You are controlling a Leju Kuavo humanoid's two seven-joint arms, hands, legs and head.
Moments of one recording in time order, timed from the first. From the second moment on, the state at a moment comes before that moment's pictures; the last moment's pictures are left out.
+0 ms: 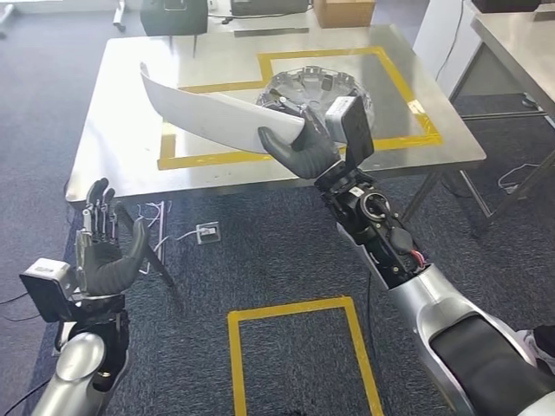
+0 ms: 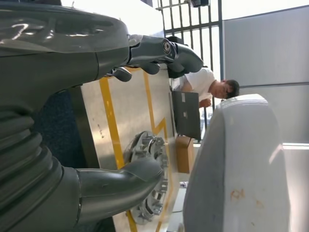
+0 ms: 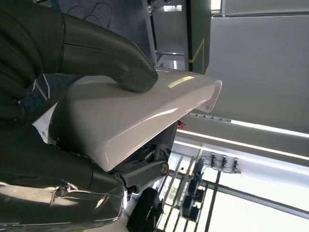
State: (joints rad) left arm -0.30 0.03 -0.47 -1.44 0.22 0.36 -0.41; right arm -0.71 -0.09 0.47 -1.19 -0.22 0.17 -0.29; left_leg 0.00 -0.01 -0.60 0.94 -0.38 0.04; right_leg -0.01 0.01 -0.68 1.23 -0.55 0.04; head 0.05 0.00
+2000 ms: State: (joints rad) left arm -0.34 0.02 -0.48 -1.41 0.22 0.32 -0.43; right arm -1.01 0.10 0.50 -0.56 -0.10 0.15 -0.42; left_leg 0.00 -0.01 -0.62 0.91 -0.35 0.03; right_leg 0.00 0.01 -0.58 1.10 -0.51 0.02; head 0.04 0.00
